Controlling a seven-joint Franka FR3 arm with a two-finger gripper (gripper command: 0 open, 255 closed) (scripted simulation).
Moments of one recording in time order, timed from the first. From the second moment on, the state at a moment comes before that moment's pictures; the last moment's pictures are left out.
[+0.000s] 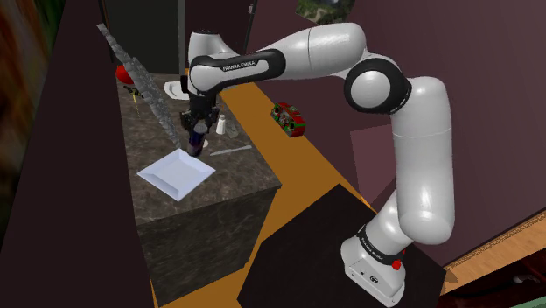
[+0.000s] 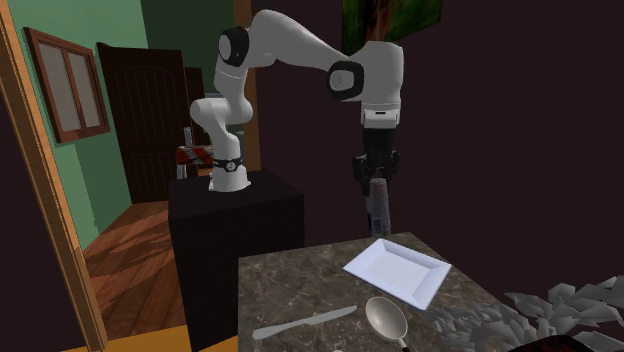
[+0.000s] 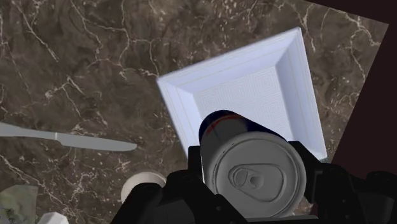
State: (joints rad) arm 0.23 0.64 0.13 -1.44 -0.05 2.07 0.33
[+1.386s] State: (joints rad) arm 0.32 0.96 0.13 -1.08 -0.08 2.03 0.39
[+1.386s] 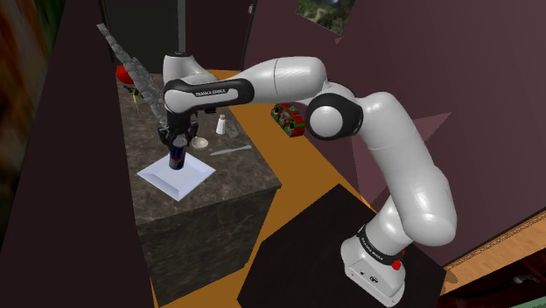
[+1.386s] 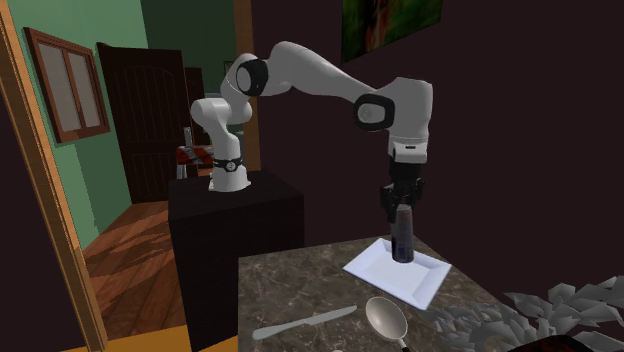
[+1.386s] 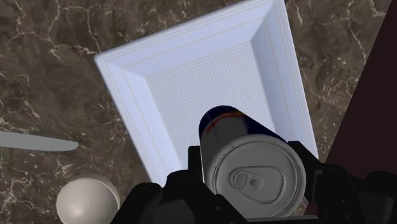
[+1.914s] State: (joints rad) arm 0.32 1.00 0.13 -1.08 -0.08 2.07 0.39
